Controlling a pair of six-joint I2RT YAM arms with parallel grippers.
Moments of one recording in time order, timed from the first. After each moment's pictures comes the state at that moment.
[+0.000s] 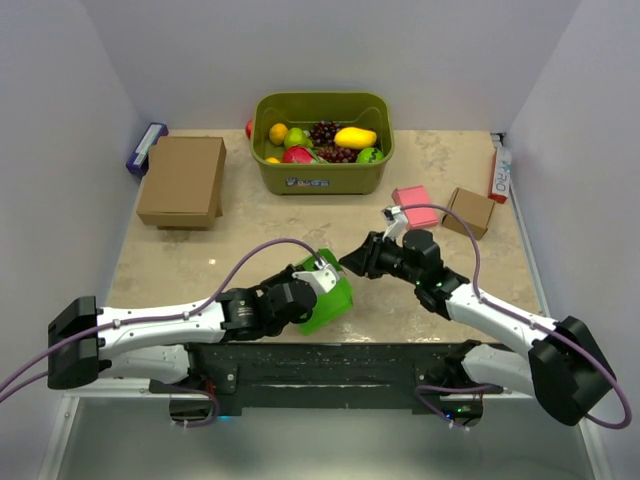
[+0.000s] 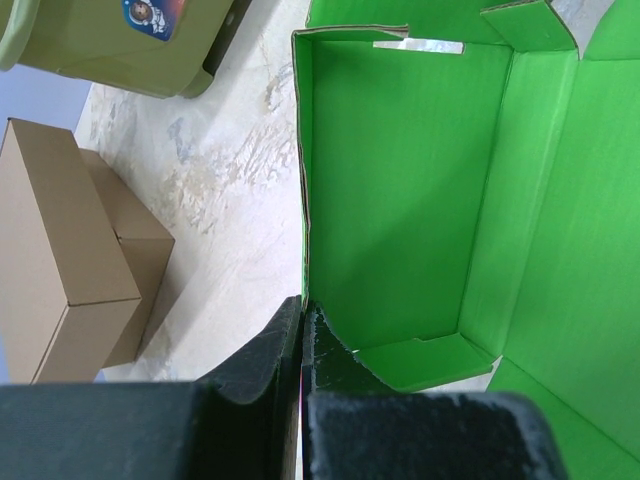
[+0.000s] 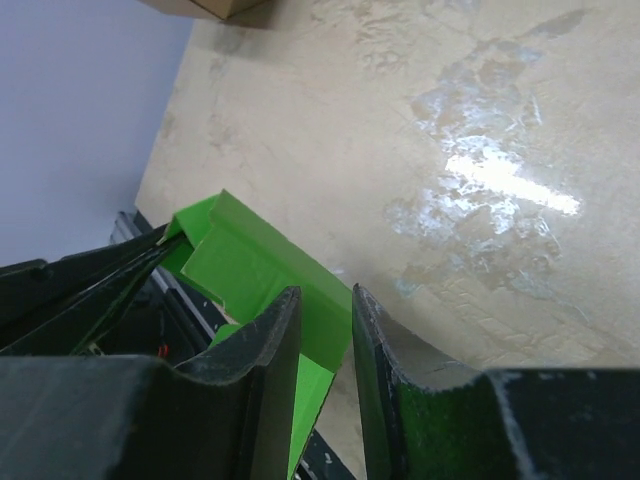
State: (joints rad) left arm -1.25 1.15 0.72 -0.35 -0.81 0.16; right arm 0.61 1.12 0.49 0.29 -0.29 0.71
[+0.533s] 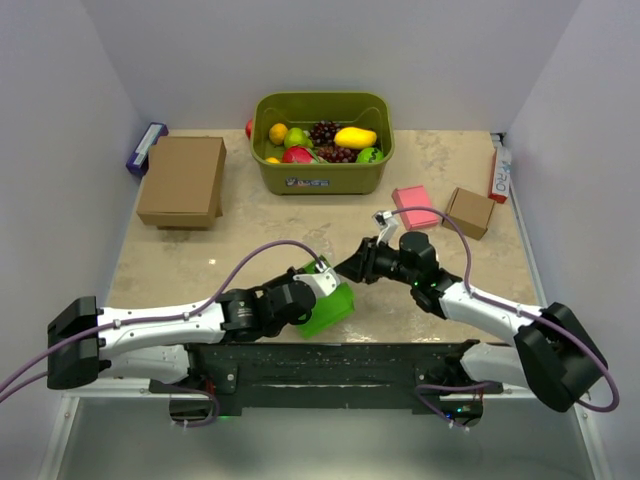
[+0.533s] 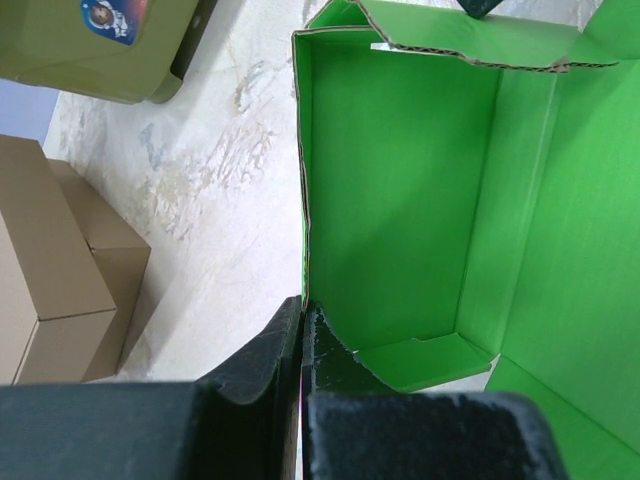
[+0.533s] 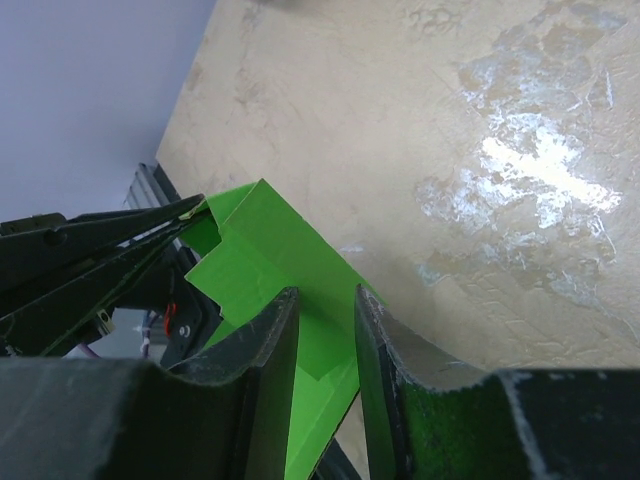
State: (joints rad) left arm -1.25 1.15 0.71 -0.34 -0.76 0.16; right arm 0.61 1.20 0.46 0.43 -0.42 0.69
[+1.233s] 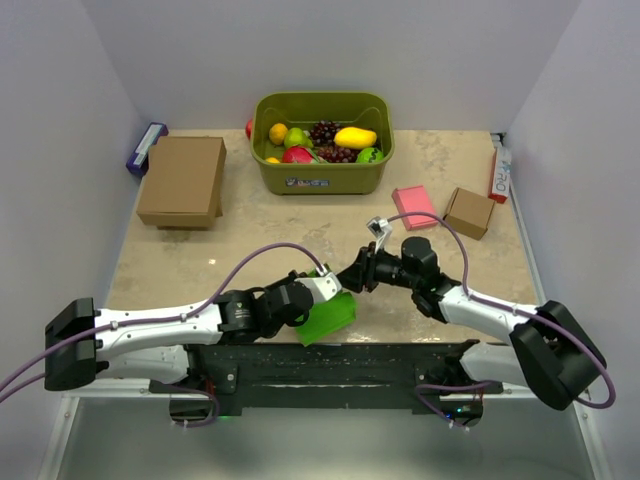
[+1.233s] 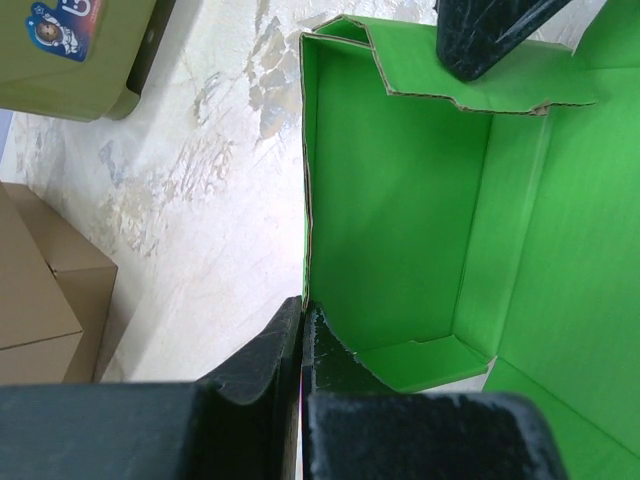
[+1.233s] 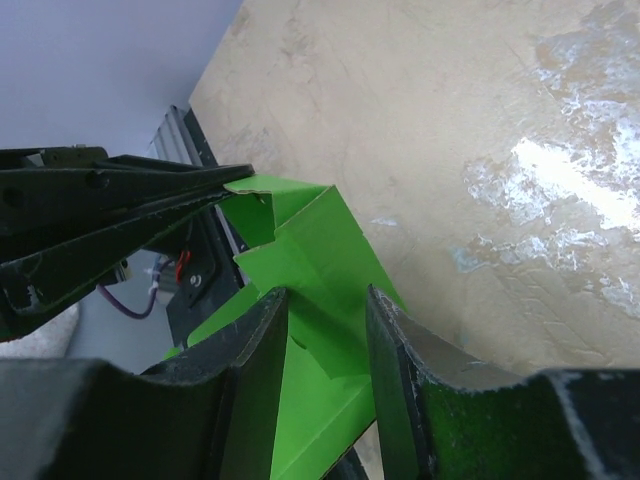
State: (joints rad) left arm -1.25 1.13 0.69 -0.34 -0.66 0.17; right arm 0.61 1.22 0.40 0.54 -0.57 0.63
